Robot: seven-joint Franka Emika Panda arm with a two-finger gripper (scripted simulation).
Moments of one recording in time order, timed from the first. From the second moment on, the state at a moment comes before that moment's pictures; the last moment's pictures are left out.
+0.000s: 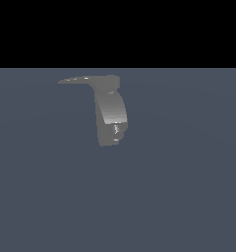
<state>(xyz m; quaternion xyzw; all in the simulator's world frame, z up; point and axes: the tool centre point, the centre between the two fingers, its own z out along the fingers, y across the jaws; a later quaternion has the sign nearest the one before) -0.251 0.018 0.498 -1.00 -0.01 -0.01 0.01</state>
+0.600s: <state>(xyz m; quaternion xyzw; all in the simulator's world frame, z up) -0.246 0.030 0.491 -1.00 0.02 -0.01 0.01</state>
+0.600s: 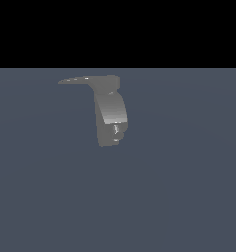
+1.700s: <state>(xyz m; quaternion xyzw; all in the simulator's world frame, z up) -0.185 0.117 0.427 -0.98 0.20 -0.01 0.01</state>
